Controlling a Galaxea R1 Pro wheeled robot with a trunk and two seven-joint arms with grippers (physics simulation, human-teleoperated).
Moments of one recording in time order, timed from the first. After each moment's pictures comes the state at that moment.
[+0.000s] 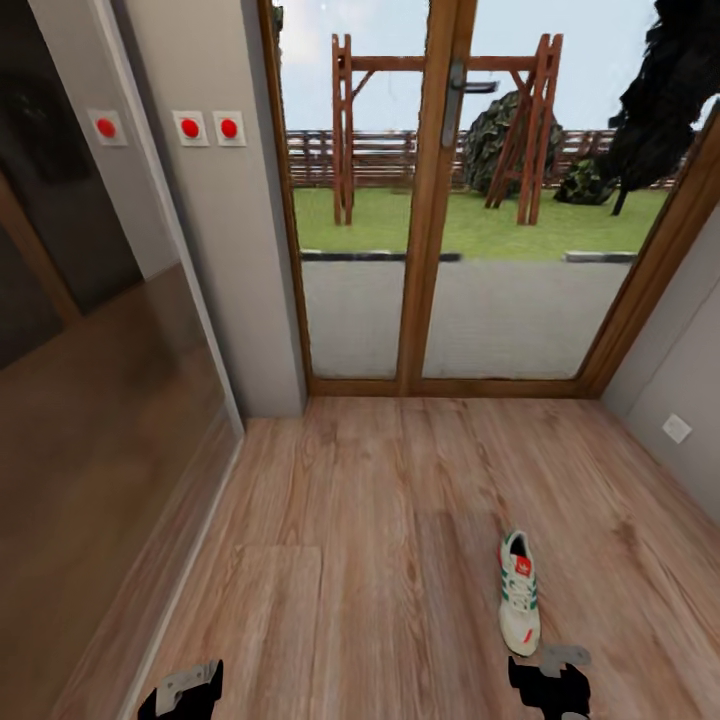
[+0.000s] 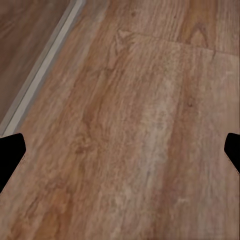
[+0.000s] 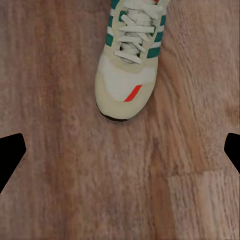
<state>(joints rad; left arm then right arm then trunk) -0.30 0.05 0.10 -0.27 0.18 -0.53 -0.01 -0.51 -0.10 -0.15 -0.03 0.13 -0.34 -0.16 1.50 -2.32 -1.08</state>
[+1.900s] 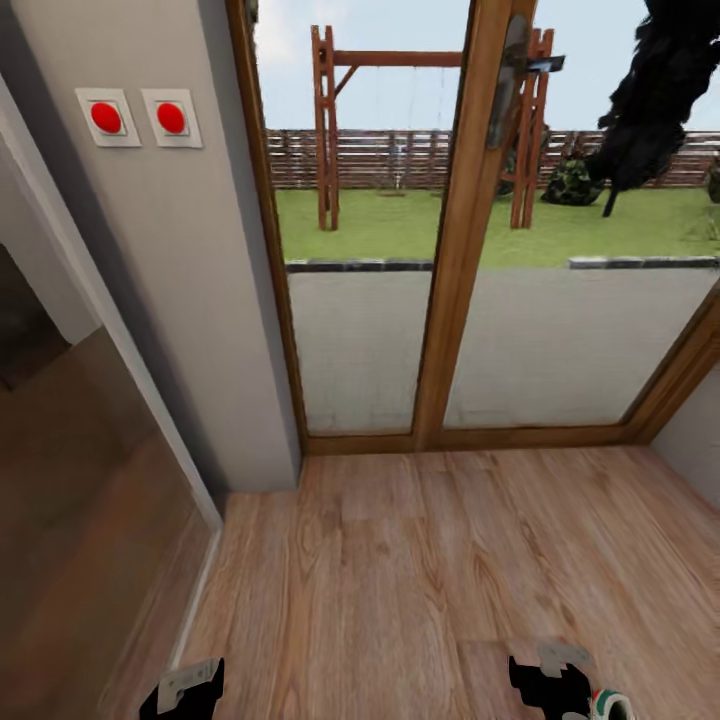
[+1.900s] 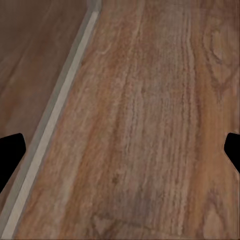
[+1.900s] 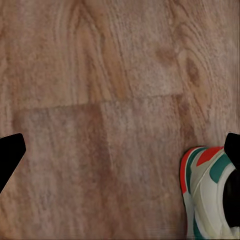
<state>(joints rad) -0.30 0.05 0.09 -0.27 0.18 -0.53 -0.01 -0.51 -0.10 -0.15 -0.03 0.13 -0.34 -0.16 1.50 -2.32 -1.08</state>
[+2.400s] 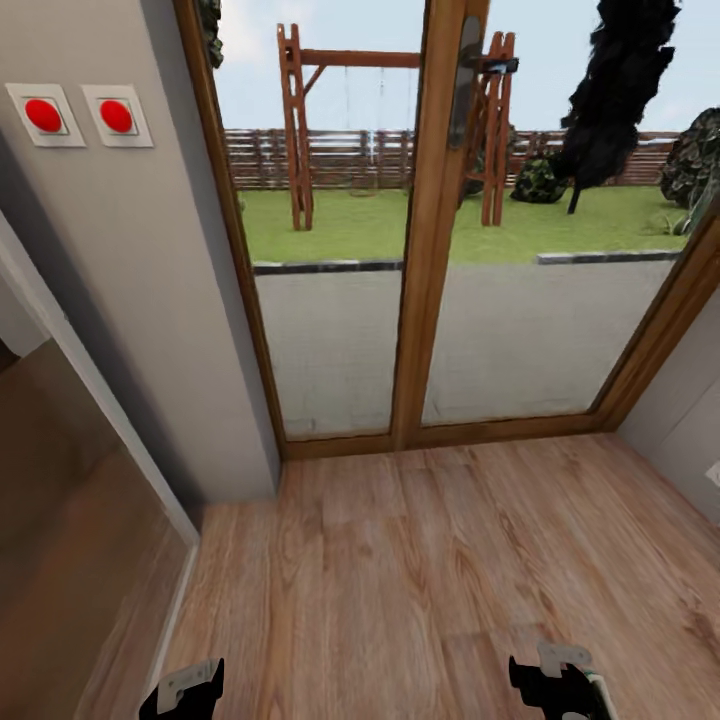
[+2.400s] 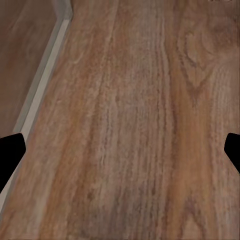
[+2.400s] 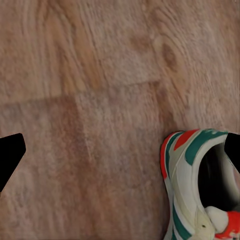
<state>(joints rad) -0.30 0.05 0.09 -0.27 0.18 -0.53 -0.01 -0.51 -0.10 -0.15 -0.03 0.13 -0.34 -0.17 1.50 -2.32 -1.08</state>
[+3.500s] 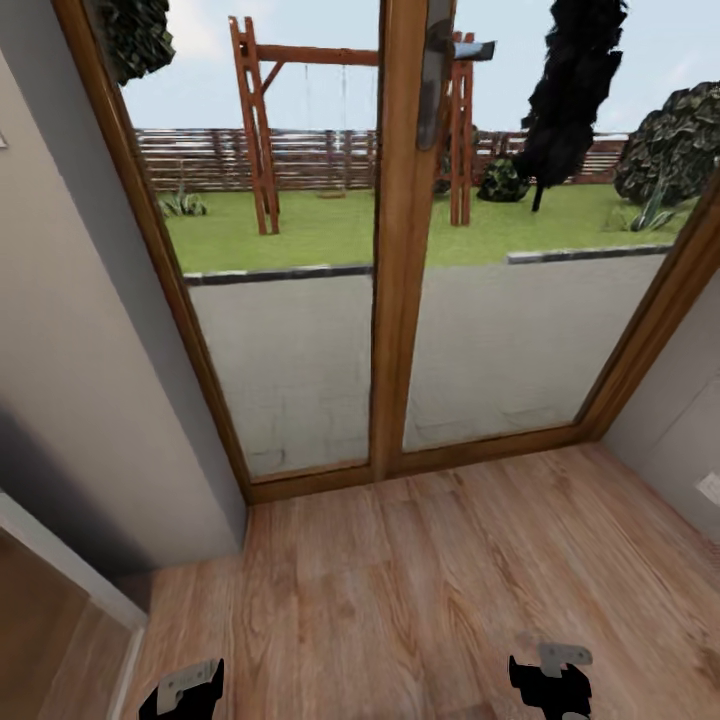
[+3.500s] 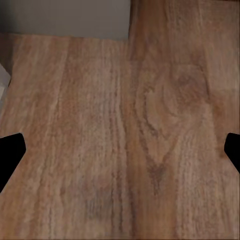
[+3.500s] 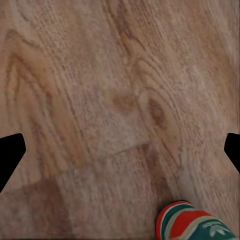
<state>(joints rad) -0.30 0.05 0.09 -0.27 0.18 -0.53 -0.01 -0.51 -0.10 -0.15 -0.03 0.13 -0.34 -0.17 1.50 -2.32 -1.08</state>
